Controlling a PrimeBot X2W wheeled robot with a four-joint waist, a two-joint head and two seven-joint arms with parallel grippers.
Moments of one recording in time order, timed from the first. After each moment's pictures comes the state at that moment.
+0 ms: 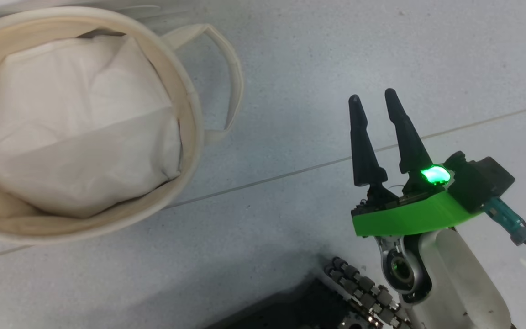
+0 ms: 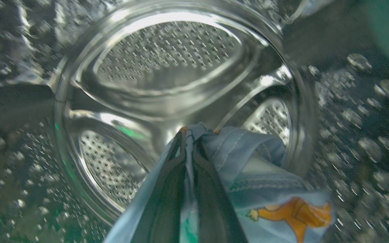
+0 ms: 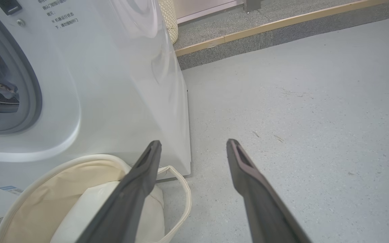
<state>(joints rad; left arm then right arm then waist) -1.65 0.34 -0.11 0.75 -0.05 0.21 -0.26 -0.37 -0.05 0.33 -0.01 0.44 0.13 -0.26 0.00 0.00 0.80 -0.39</state>
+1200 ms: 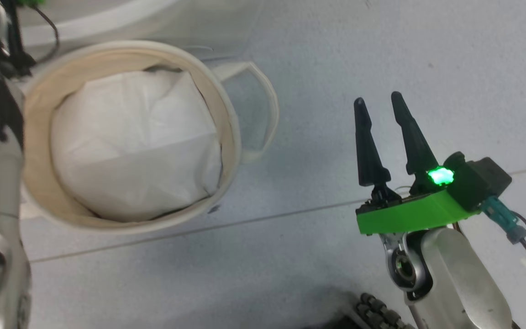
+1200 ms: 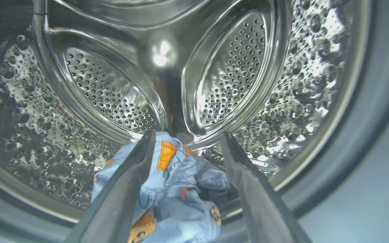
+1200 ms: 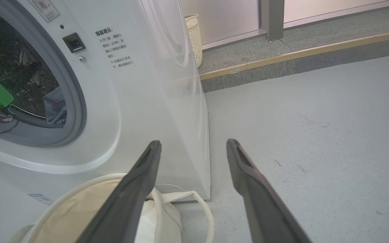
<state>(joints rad) -1.31 0.23 -0.08 0.87 -0.11 0.10 -0.26 -0.38 -0.05 0.30 0.03 0.38 0.13 -0.26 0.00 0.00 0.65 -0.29</state>
